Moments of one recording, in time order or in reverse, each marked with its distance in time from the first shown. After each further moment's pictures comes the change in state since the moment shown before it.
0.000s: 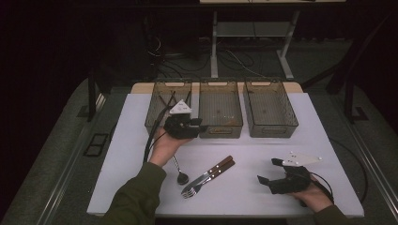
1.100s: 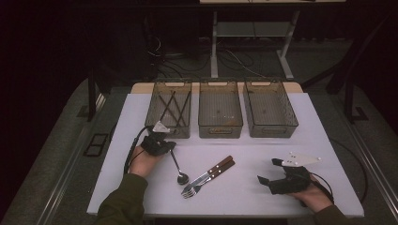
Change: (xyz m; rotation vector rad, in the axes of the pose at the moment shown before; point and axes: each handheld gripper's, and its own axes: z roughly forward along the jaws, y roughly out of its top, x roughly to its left) left arm 0.040 -0.082 -0.018 0.280 0.177 -0.066; right arm 0.001 -0.001 0.000 0.012 -0.009 -0.010
